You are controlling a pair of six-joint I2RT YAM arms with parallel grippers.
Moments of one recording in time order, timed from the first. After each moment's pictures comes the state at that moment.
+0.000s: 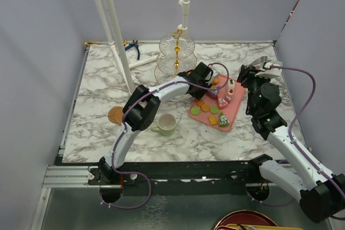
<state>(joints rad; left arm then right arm) -0.79 2.30 1.87 -0.50 -0.01 0.04 0.37 0.89 0.67 0.34 0.50 0.10</state>
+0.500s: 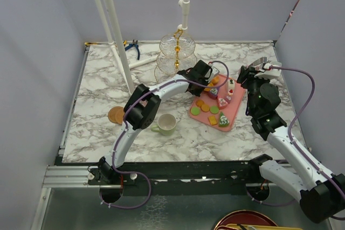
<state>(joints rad) -0.77 2.35 1.93 -0.49 0.03 0.07 0.37 0.89 0.66 0.34 0.50 0.10</state>
